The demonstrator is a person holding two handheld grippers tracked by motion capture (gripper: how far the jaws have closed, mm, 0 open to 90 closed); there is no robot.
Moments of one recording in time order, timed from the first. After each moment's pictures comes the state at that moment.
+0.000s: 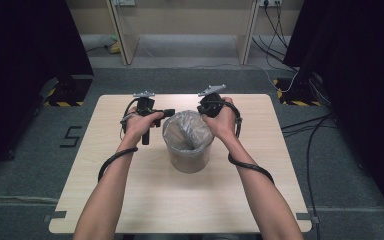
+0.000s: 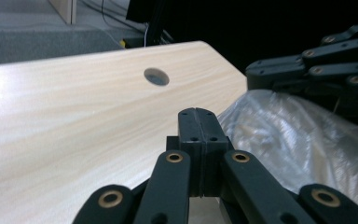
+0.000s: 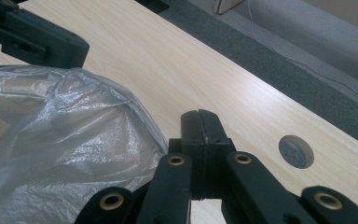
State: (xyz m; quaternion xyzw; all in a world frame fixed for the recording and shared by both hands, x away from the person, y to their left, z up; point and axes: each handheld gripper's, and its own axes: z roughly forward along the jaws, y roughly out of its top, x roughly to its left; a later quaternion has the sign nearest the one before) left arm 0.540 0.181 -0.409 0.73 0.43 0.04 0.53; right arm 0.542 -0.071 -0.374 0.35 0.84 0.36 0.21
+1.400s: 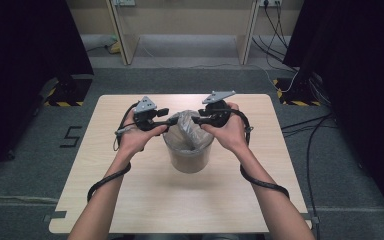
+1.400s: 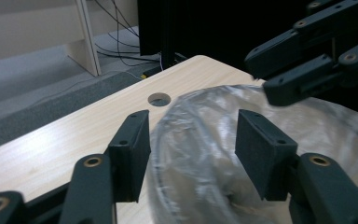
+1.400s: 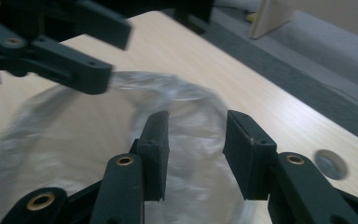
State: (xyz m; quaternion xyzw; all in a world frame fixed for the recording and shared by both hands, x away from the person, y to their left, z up) left arm 0.470 0.167 -0.370 0.77 0.32 0.19 0.52; right arm 0.488 -0.081 -0.348 0.29 0.84 0.42 0.17
